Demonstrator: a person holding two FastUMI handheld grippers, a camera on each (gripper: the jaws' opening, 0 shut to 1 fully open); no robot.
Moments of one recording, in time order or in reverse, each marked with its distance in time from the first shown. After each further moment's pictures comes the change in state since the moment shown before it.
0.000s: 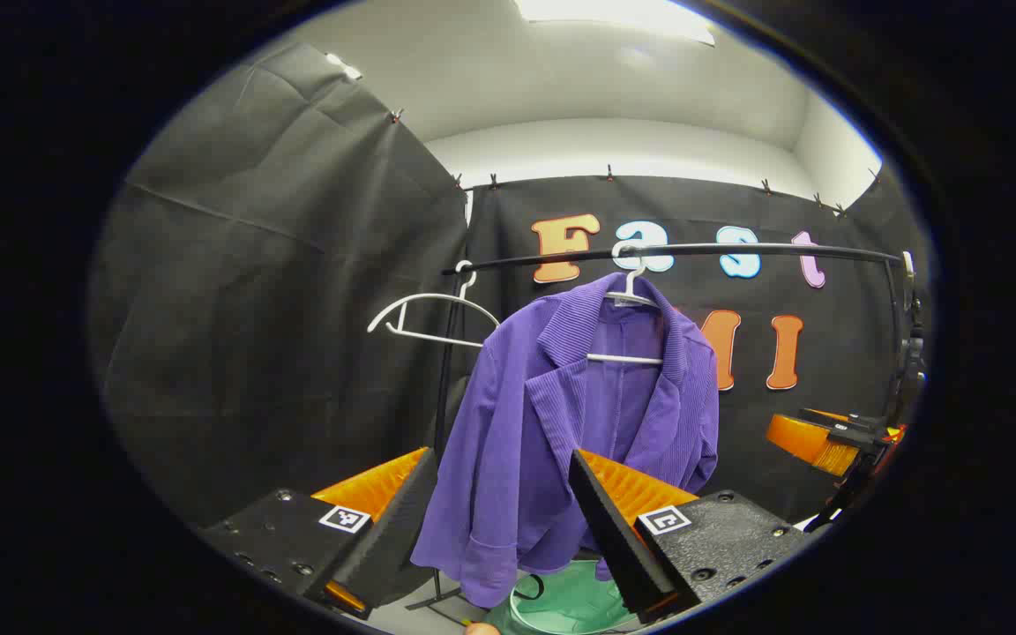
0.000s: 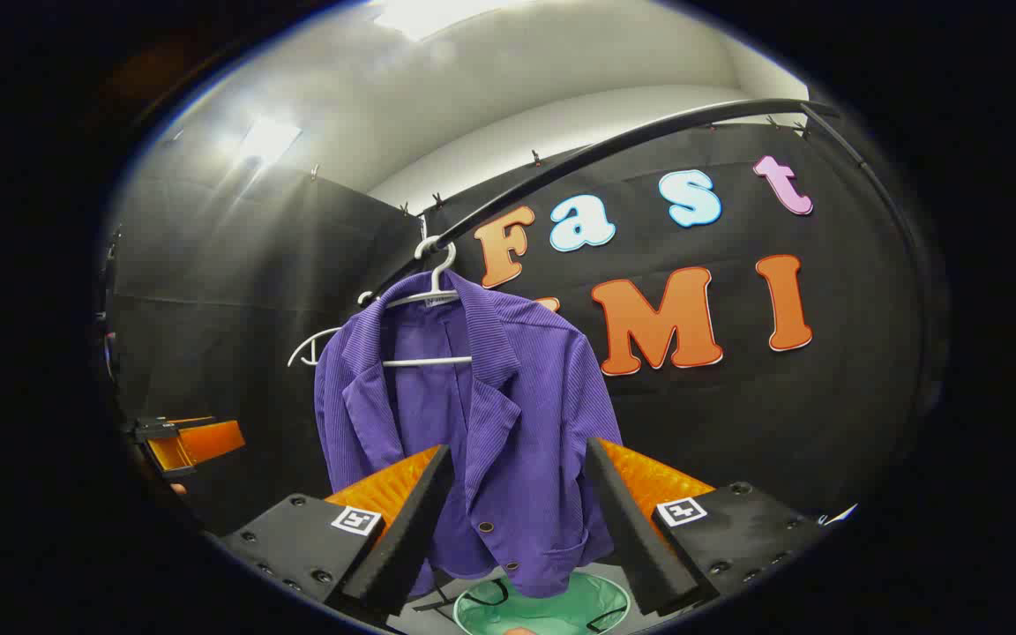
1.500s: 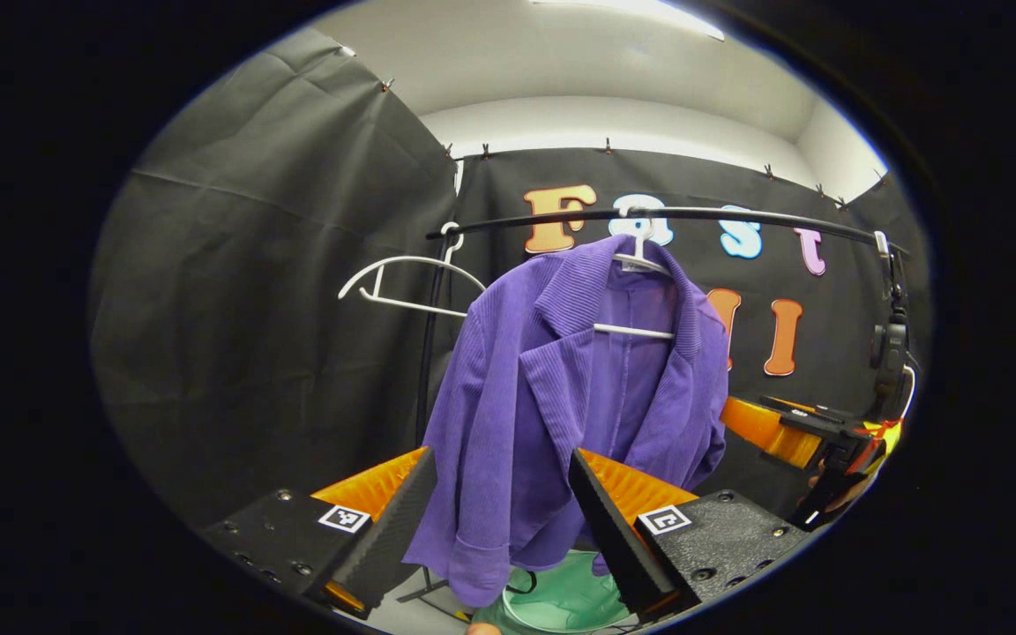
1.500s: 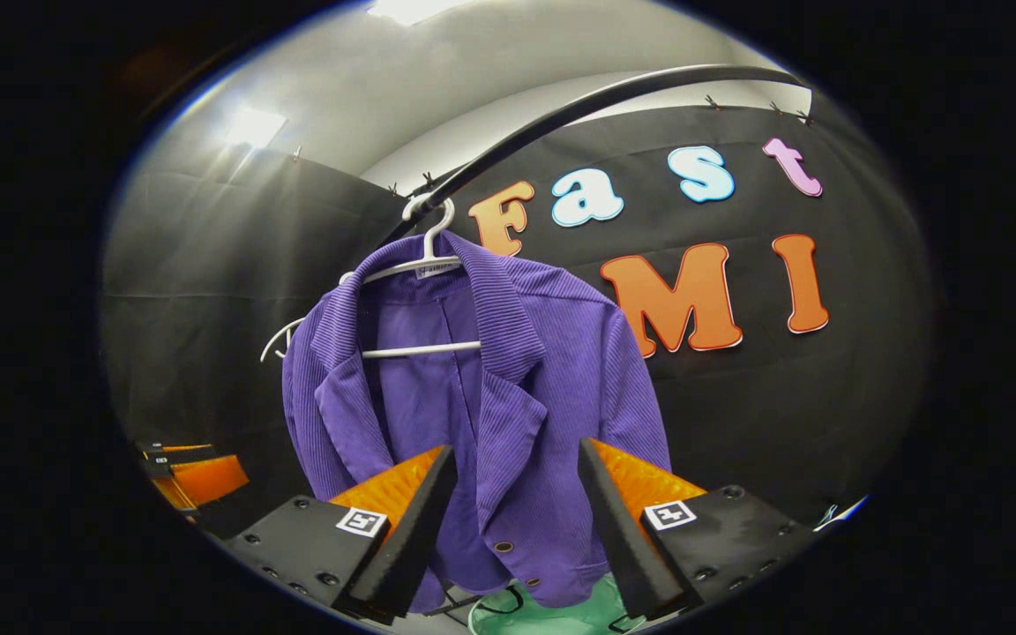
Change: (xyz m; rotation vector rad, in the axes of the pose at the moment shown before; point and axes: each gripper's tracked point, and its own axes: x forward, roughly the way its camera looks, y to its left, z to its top) left arm 0.007 -0.003 -0.020 -0.026 0.104 -0.027; right arm 0.102 0.029 -0.029 0.020 0.048 -0.030
